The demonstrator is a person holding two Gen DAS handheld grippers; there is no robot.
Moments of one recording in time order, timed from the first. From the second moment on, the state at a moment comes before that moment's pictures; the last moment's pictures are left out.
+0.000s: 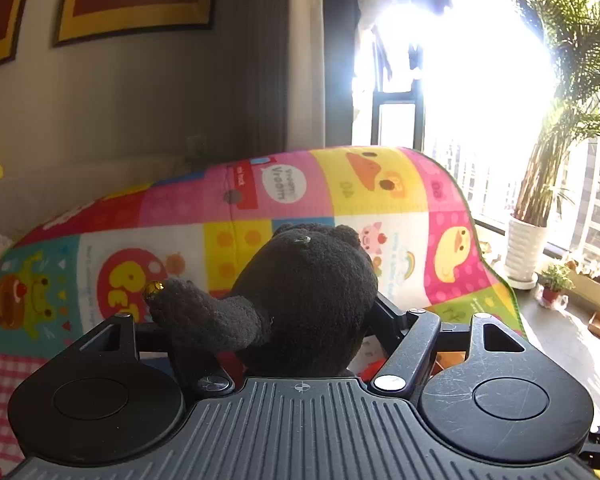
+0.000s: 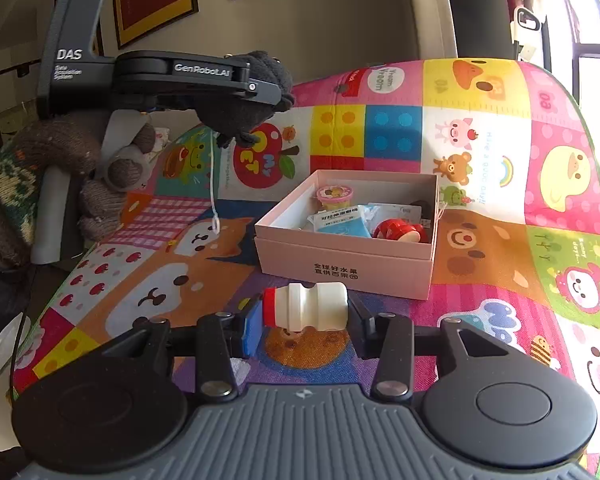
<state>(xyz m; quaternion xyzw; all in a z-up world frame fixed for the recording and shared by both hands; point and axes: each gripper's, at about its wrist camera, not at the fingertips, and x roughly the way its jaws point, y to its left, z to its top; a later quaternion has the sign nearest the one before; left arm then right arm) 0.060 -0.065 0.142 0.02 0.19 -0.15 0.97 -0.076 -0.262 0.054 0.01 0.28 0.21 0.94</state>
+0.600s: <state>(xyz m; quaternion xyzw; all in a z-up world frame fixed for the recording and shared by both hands) 0.136 -0.083 0.060 0.00 0.28 -0.18 0.94 -0.041 -0.252 0.021 0.00 0.34 0.20 0.92</state>
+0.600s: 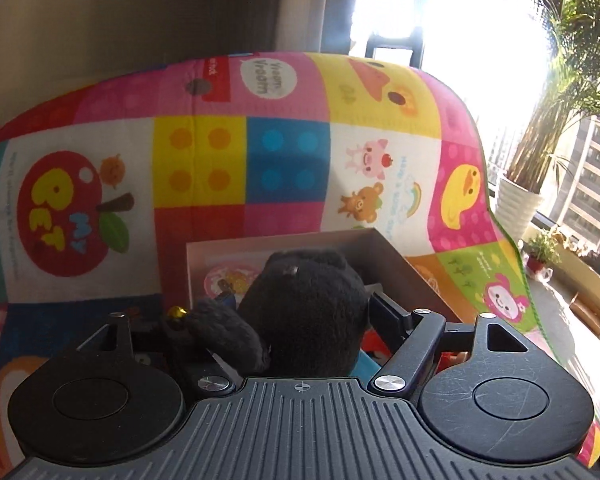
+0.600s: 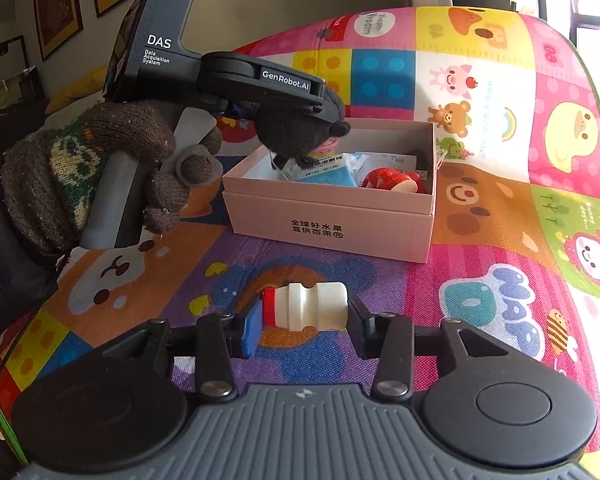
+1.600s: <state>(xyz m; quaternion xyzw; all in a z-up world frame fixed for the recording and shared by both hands) -0.002 -0.002 0.038 -0.07 0.29 -0.20 0.93 0.140 -0.215 0.070 -0.01 0.38 0.14 0.92</state>
